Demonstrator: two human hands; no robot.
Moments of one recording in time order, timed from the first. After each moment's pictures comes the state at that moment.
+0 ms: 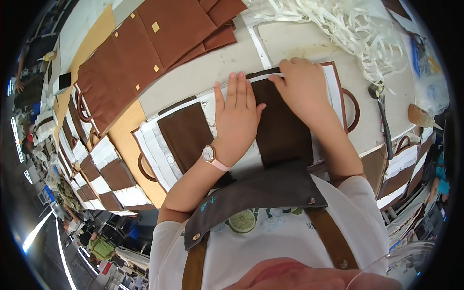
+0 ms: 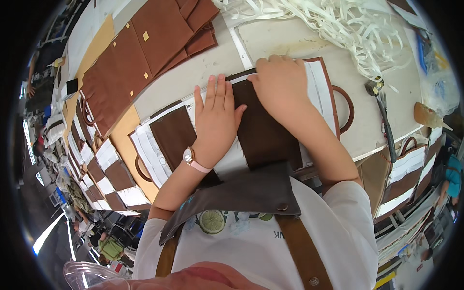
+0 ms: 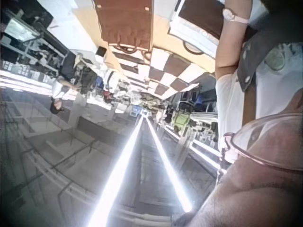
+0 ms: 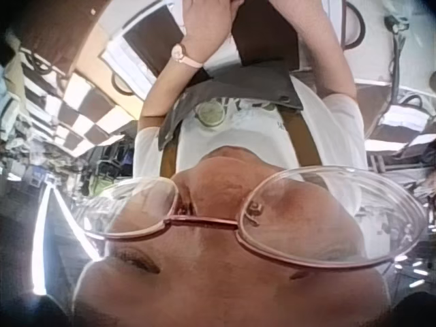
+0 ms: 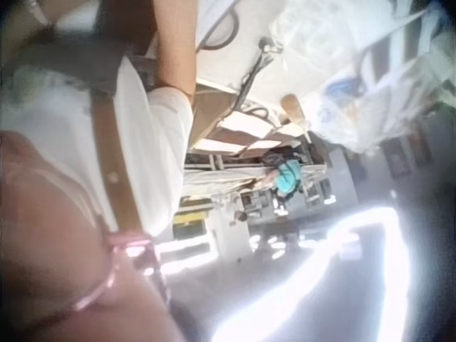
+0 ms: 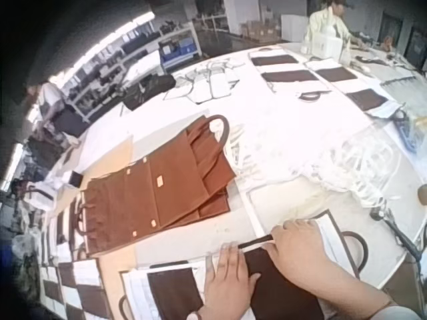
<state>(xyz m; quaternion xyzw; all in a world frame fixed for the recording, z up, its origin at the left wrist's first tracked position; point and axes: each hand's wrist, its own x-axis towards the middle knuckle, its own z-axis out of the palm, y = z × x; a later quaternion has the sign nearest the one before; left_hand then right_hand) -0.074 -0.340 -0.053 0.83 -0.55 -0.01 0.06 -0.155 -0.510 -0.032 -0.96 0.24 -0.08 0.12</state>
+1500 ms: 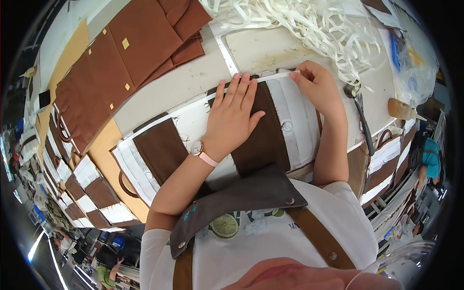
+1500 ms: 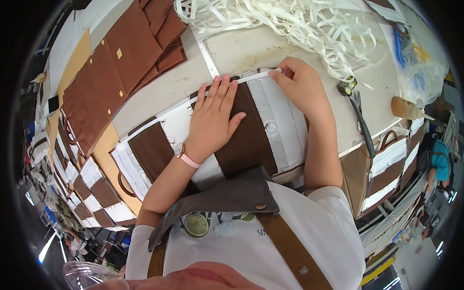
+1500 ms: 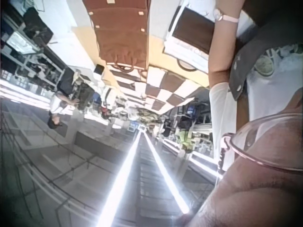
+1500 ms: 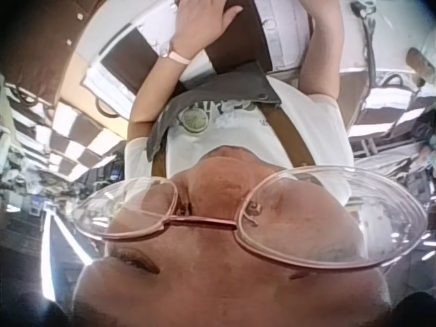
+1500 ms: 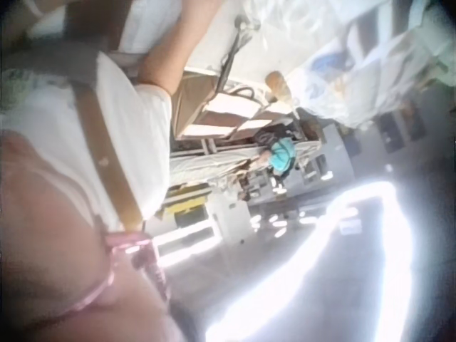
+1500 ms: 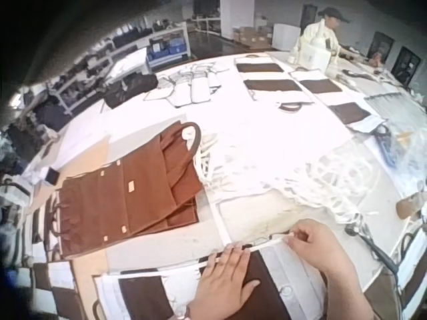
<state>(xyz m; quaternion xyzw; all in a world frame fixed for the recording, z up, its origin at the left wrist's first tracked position) -0.083 -0.383 -0.065 0.76 -0.62 -0.09 0.19 -0.216 -0.582 -0.026 -0.79 0.42 -0.06 0.44</state>
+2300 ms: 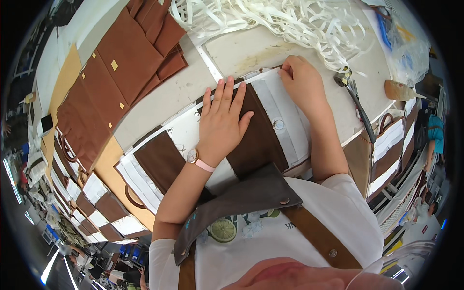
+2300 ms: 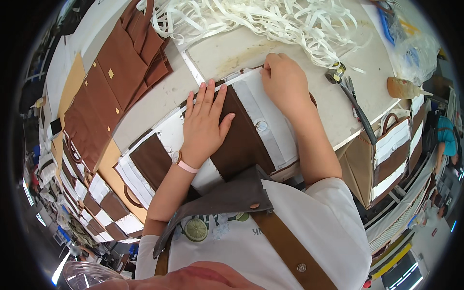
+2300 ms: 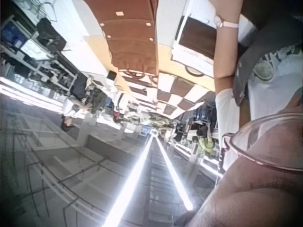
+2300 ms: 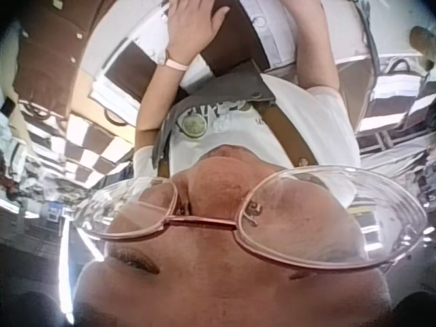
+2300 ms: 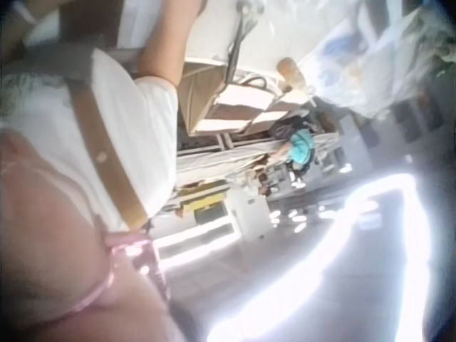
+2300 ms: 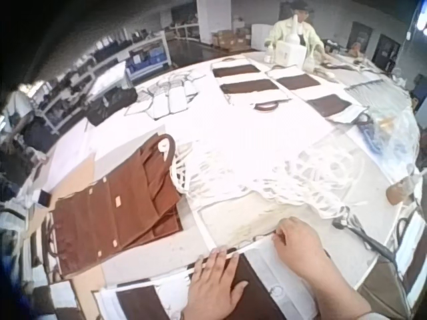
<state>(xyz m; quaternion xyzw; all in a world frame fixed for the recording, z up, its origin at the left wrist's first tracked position) -0.083 -0.384 -0.065 0.76 -0.62 -0.09 0.17 -0.217 -0.572 -0.042 -0.87 0.41 -0.10 0.26</state>
